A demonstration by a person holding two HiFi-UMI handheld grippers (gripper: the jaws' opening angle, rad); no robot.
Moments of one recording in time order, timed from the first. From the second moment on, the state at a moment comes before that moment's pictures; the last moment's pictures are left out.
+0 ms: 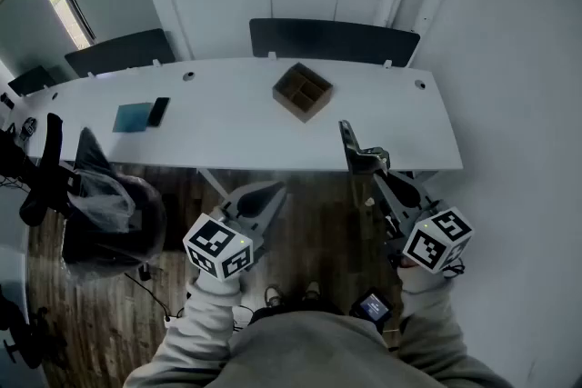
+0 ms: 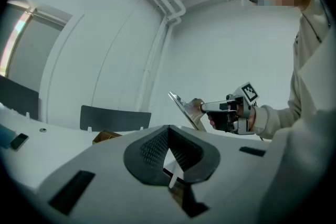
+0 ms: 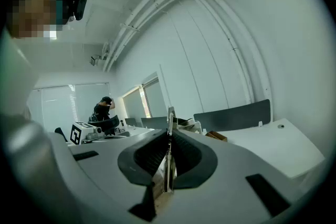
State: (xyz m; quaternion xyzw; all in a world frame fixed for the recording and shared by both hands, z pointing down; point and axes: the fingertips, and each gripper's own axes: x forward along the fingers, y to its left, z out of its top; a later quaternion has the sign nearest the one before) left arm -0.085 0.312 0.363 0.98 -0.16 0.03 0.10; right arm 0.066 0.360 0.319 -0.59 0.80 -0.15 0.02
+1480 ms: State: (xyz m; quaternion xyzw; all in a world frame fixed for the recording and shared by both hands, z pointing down) left arm -0.027 0.322 0.384 0.97 -0.17 0.05 0.14; right arm 0.109 0.369 0.327 -0.51 0.83 -0.20 0.09
